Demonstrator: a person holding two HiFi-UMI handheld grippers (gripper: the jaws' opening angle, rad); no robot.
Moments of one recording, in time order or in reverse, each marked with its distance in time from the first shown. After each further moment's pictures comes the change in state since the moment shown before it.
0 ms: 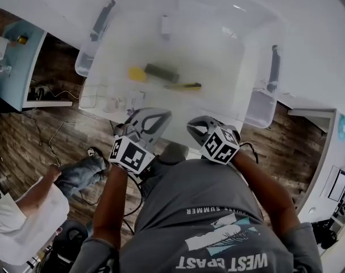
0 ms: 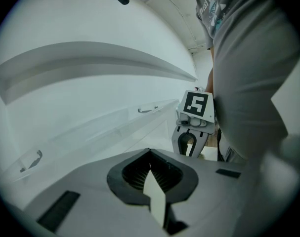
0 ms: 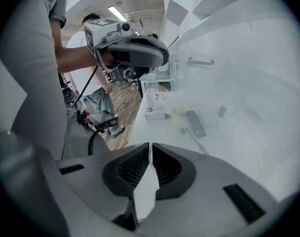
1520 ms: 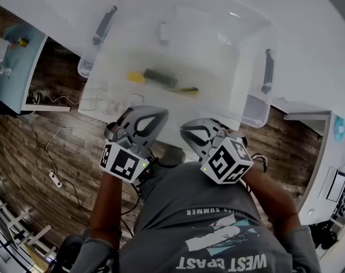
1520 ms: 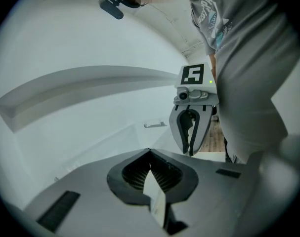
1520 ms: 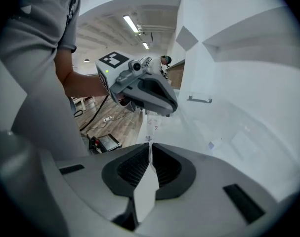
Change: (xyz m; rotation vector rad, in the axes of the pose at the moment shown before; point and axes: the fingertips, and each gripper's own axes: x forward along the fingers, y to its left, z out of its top) left arm -0.033 0.022 0.061 0.115 -0.095 0.078; right arm -0.087 0.011 0.109 -0.124 -0.126 -0.072
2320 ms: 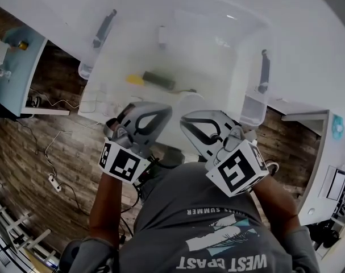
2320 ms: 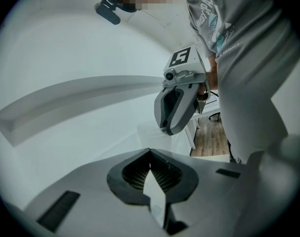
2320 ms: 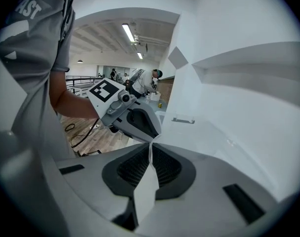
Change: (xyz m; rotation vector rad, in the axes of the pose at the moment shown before) left arm 0.000 0.009 0.034 0.065 -0.064 0.010; right arm -0.056 -0.029 0.071 -0.034 -0.108 -0.159
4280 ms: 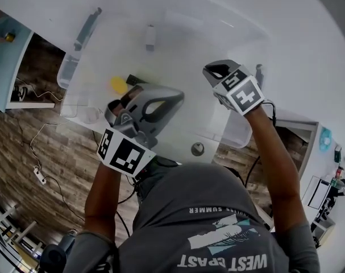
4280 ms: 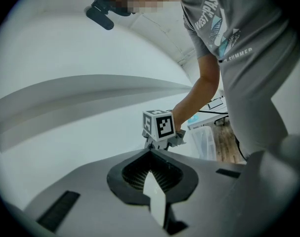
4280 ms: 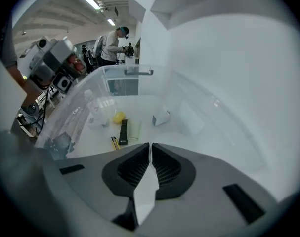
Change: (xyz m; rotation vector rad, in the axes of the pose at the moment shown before) left arm 0.090 0.052 0.028 0.014 -0.103 0.025; right arm 0.052 -0.212 -0.162 0.212 0.408 -0.085
